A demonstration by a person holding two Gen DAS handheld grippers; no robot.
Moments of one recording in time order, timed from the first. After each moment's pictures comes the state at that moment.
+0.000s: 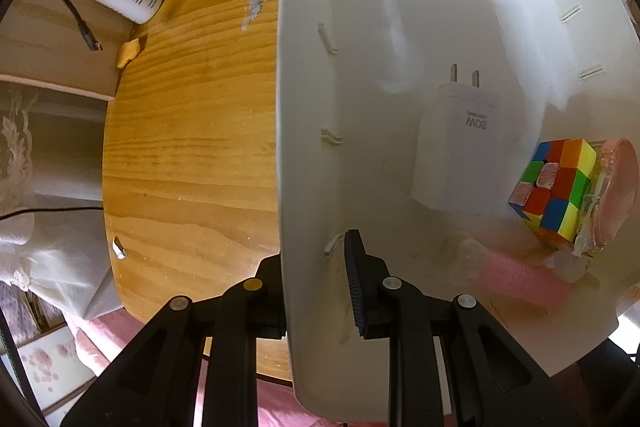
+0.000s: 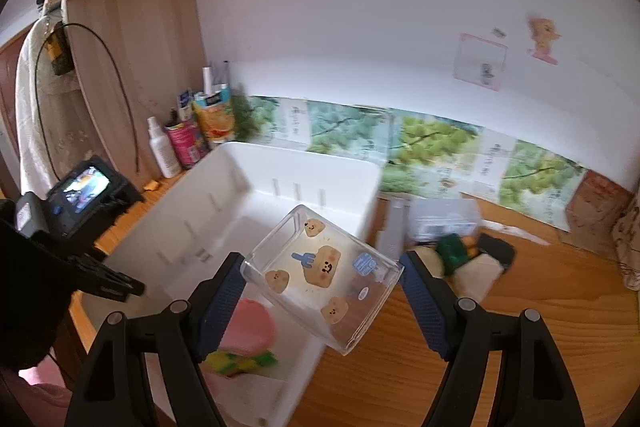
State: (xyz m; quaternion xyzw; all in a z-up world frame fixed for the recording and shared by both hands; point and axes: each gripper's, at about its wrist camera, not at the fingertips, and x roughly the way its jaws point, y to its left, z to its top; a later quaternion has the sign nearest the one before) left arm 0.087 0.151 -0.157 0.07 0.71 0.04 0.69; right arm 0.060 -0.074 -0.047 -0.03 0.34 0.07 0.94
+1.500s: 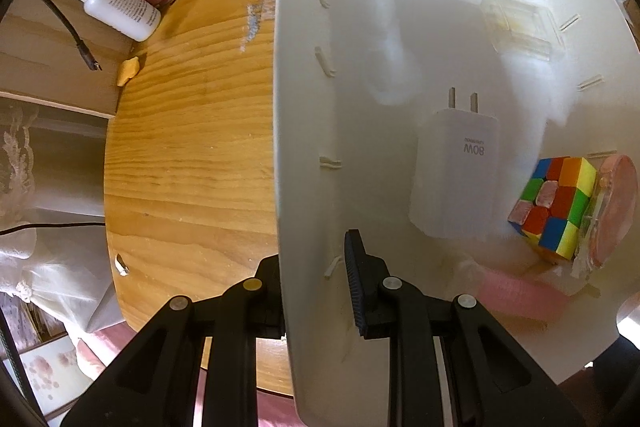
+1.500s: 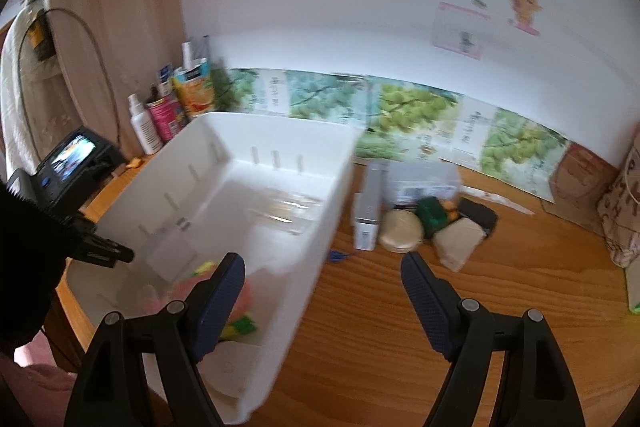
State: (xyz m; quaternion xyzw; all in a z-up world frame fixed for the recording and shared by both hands) left arm 0.086 0.150 -0.142 0.08 0.70 0.04 0.71; right arm 0.050 -0.108 -0.056 -0.02 0.38 0.02 0.92
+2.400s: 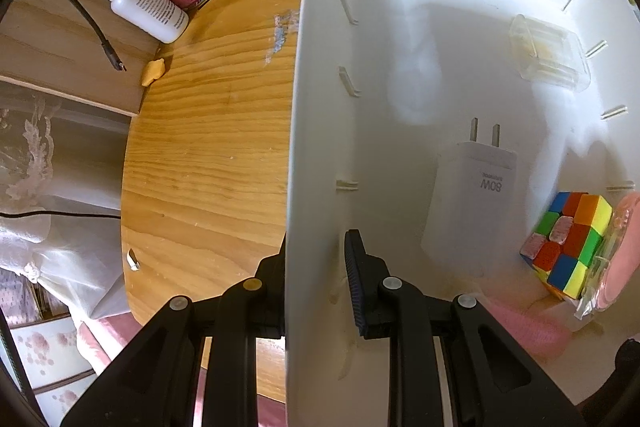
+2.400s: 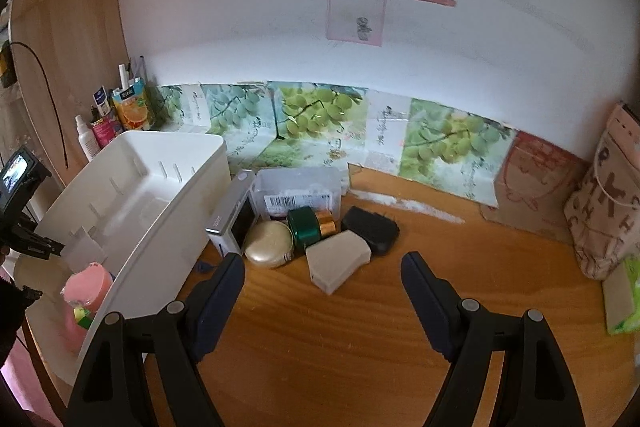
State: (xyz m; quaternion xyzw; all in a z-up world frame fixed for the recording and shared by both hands) left arm 0.087 0.137 -0.135 0.08 0.68 0.09 0.72; right arm 0.077 -0.222 -0.068 -0.03 0.36 0.00 0.93
